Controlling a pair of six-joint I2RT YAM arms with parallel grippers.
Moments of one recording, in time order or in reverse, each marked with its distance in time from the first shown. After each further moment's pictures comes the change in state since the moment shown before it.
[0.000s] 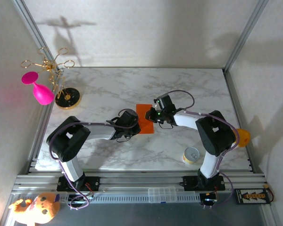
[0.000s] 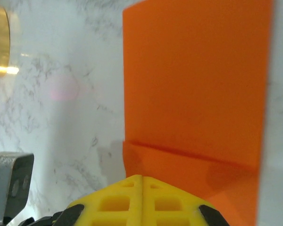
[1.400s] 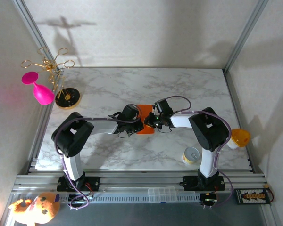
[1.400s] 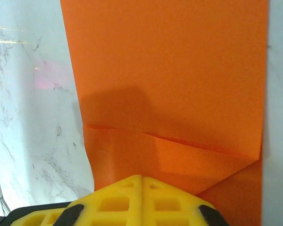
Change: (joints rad) left arm 0.043 0.080 0.118 -0.051 0.150 0.140; right arm 0.013 0.090 -0.021 0.026 -0.041 0.077
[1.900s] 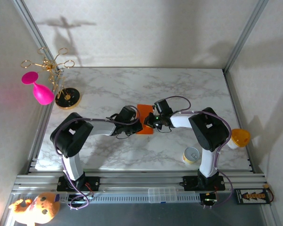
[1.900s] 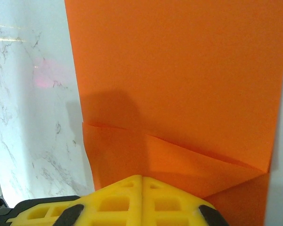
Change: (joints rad) left arm 0.023 -0.019 -0.077 0.090 0.042 0.027; right arm 0.001 0.002 0.003 -0.011 0.000 0.000
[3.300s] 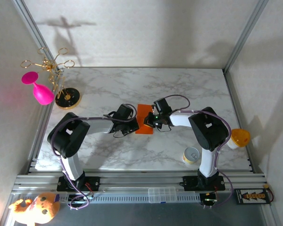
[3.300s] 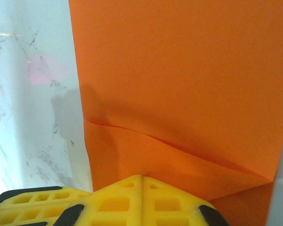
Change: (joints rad) left arm 0.037 -0.020 0.035 -0.131 -0.014 -0.002; right arm 0.000 0.005 0.048 -0.066 0.010 -0.049
